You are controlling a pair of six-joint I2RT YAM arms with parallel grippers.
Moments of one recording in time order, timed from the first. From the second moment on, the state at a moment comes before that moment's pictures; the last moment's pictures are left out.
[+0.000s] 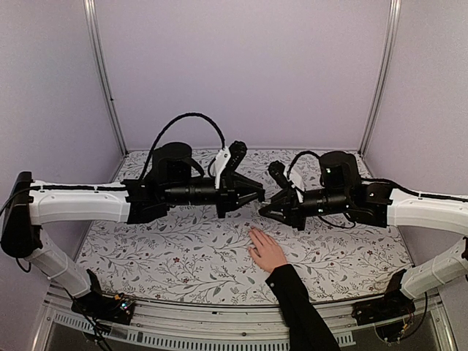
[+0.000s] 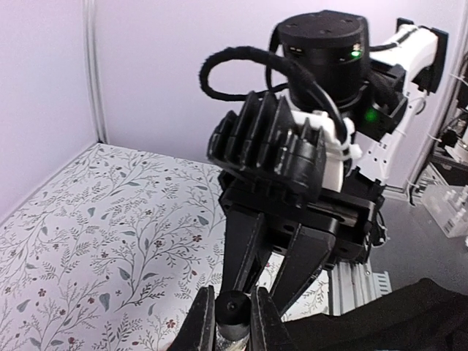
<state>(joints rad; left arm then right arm) -0.99 1.49 1.01 0.33 0.41 -0.03 0.89 1.28 0.88 -0.02 -0.43 -0.05</state>
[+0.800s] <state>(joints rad) -1.10 1.60 1.10 0.35 -0.17 -0.20 0.90 1.33 0.88 0.05 -0.08 -0.01</state>
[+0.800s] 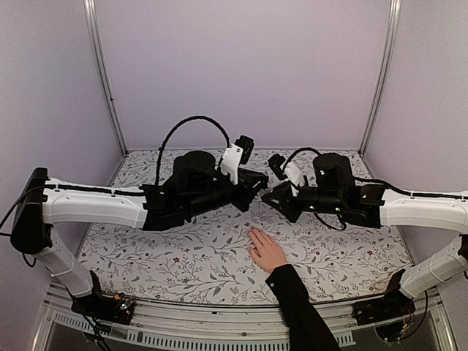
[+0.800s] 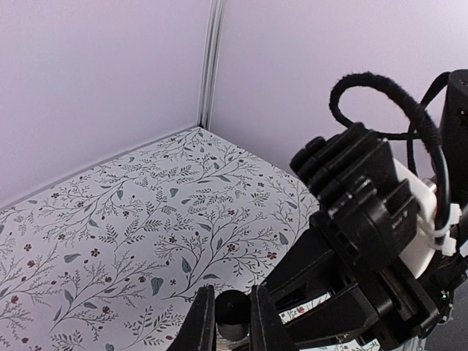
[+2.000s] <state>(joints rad) -0.98 1.31 0.92 0.33 0.81 0.10 0.90 1.28 0.87 0.00 -0.97 -0.10</state>
